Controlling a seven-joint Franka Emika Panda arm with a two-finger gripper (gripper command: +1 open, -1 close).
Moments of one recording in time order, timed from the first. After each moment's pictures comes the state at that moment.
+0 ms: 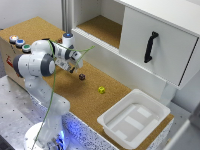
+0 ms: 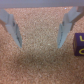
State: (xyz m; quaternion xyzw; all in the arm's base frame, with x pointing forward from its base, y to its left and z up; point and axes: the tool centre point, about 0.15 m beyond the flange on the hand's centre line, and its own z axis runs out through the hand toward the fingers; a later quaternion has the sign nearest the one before) arm 0.392 0.216 0.241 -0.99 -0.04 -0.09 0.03
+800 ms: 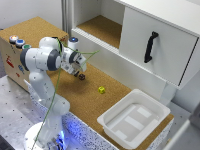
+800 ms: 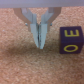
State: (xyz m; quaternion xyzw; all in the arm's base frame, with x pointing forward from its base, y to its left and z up) arm 0.409 0.177 0.212 -1.00 -0.01 -0.06 0.03
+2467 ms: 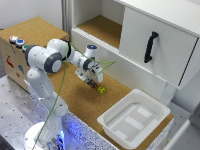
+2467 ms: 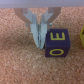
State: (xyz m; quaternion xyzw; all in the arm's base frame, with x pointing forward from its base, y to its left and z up) arm 0.424 0.019 0.205 -0.99 0.10 -0.04 -0.02
